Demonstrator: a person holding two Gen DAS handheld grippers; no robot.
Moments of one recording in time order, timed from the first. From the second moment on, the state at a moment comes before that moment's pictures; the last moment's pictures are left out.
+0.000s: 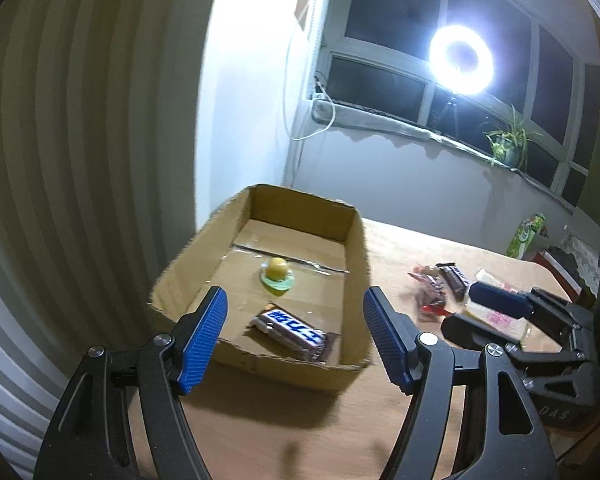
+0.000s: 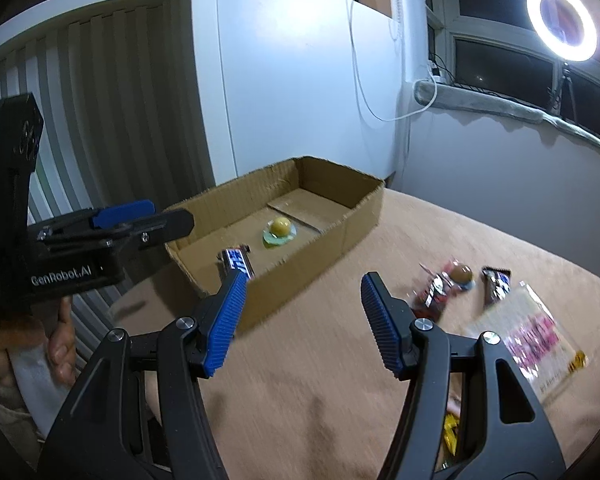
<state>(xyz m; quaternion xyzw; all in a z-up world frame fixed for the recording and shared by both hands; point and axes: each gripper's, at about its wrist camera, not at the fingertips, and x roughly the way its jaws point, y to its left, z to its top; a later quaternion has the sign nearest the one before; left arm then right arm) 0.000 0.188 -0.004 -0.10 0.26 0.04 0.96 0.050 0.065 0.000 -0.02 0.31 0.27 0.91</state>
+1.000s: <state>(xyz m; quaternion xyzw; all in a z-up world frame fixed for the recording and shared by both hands) 0.018 0.046 -0.027 -0.01 0.31 -0.10 0.94 -0.008 -0.096 -0.066 0.03 0.37 0.14 0.92</state>
